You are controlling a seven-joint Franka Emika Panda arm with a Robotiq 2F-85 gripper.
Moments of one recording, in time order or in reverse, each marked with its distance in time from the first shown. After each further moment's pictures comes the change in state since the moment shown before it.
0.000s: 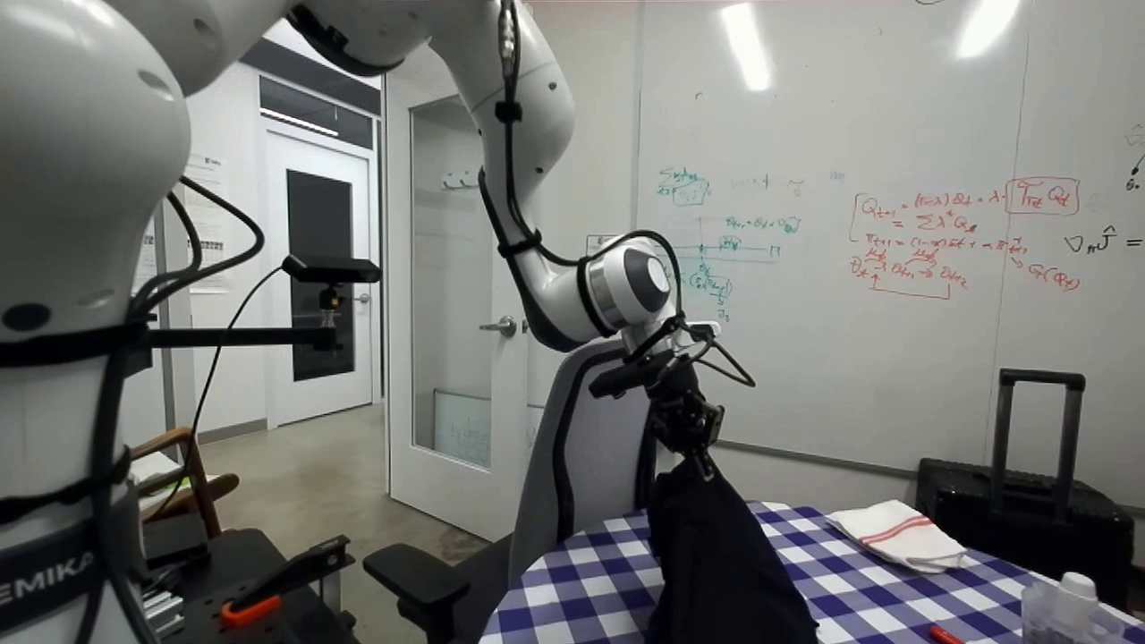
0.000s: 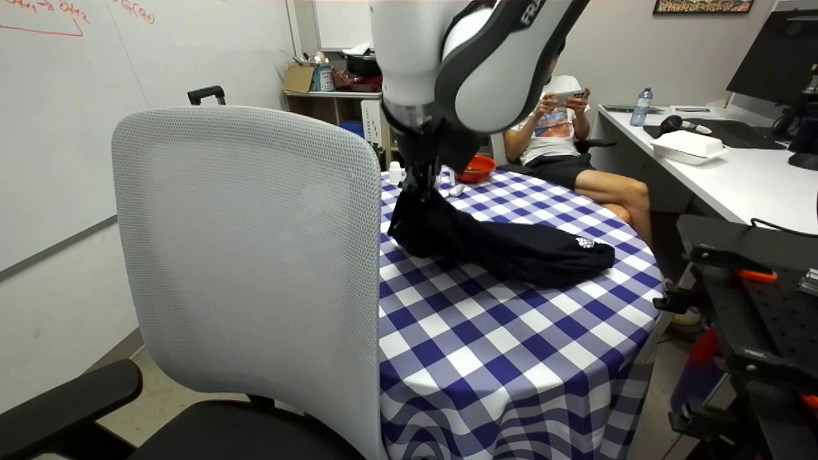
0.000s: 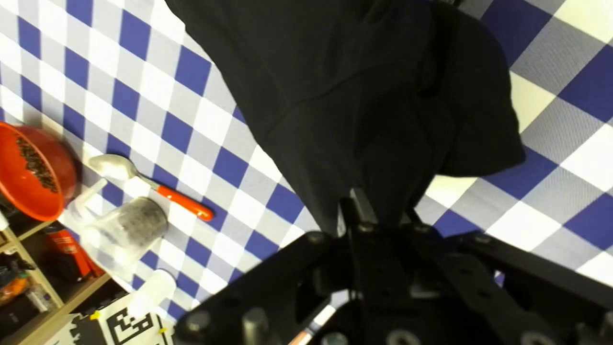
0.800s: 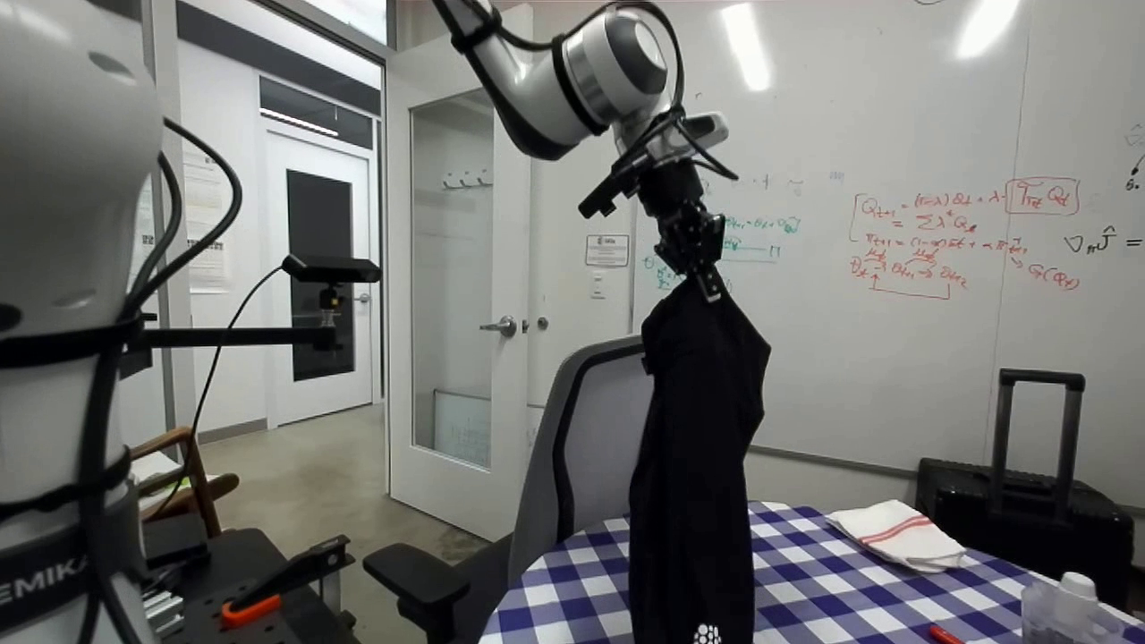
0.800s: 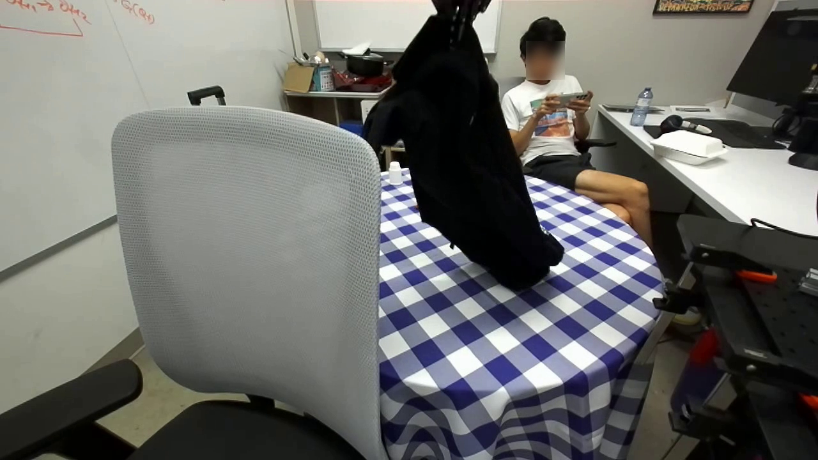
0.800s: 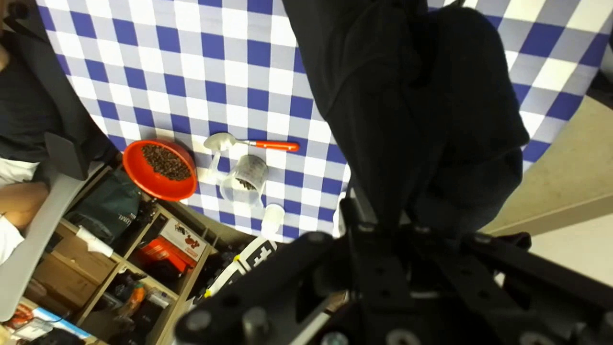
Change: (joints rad) arm -0.130 -0.640 0.114 -0.180 -0.116 -0.283 0.241
